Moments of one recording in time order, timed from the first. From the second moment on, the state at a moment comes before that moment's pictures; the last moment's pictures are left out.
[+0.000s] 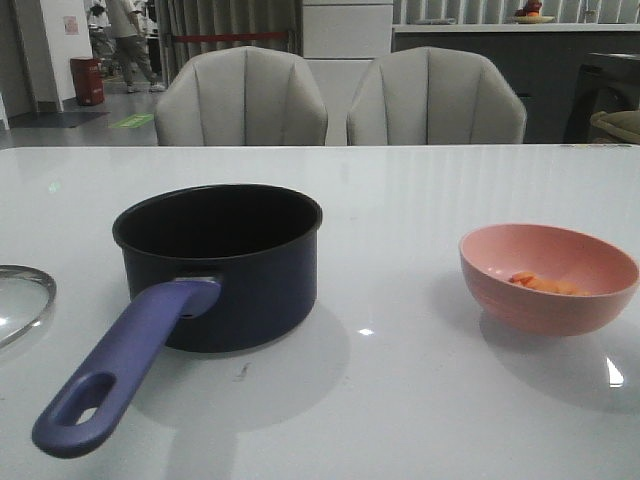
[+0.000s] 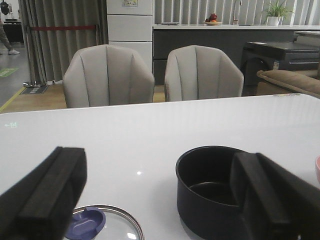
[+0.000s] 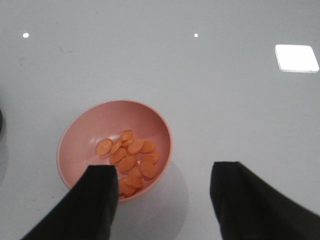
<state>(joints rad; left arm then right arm) -0.29 0.07 -0.27 0.02 0.27 -0.06 0.13 0.86 -0.54 0.00 0.28 0.12</state>
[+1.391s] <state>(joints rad) -0.29 0.07 -0.26 0.02 0.25 -0.06 0.06 1.85 -1.15 0.16 0.66 -0.02</state>
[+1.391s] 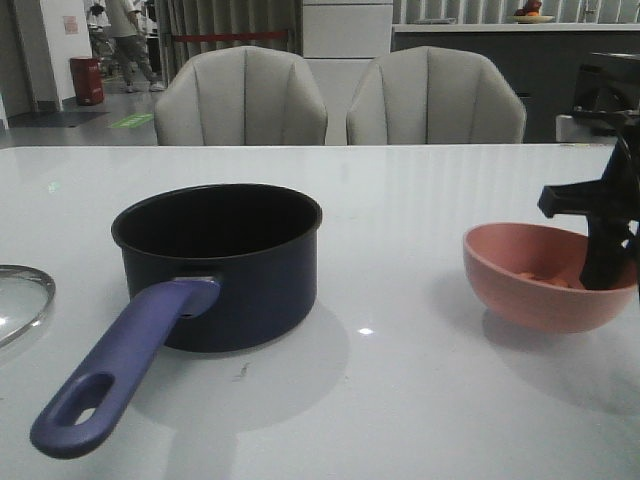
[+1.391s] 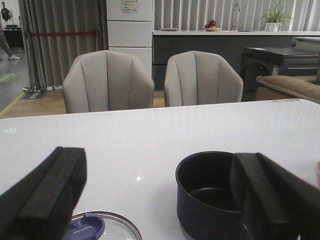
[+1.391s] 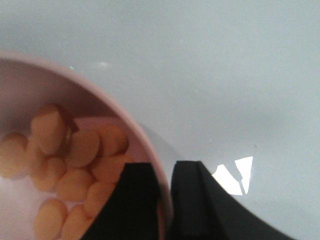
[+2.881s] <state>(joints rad) -0.29 0.07 -0.26 0.02 0.25 -0.06 0.61 1.75 -1.16 -0.11 -0.32 0.05</state>
